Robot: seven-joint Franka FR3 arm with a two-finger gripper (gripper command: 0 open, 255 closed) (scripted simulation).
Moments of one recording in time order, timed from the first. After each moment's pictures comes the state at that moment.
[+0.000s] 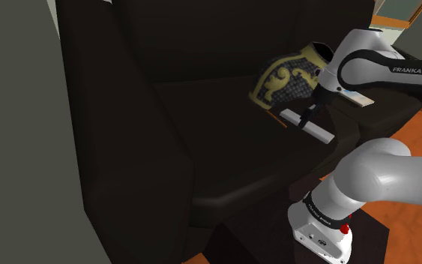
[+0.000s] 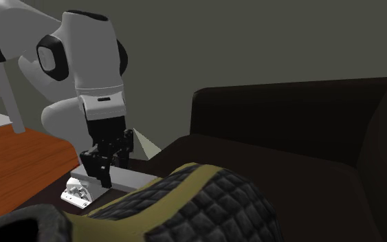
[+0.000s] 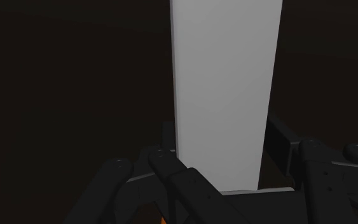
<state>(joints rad) -0.20 -0.99 -0.47 -2.88 -0.42 1.94 -0.27</state>
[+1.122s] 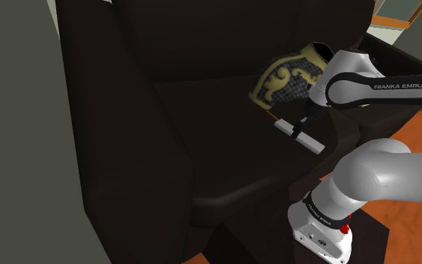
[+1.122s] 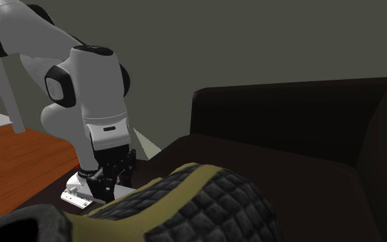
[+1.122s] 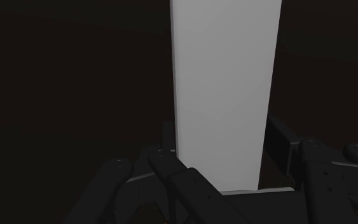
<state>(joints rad) -0.22 -0.89 -0.54 -2.98 -0.49 2.13 -0.26</state>
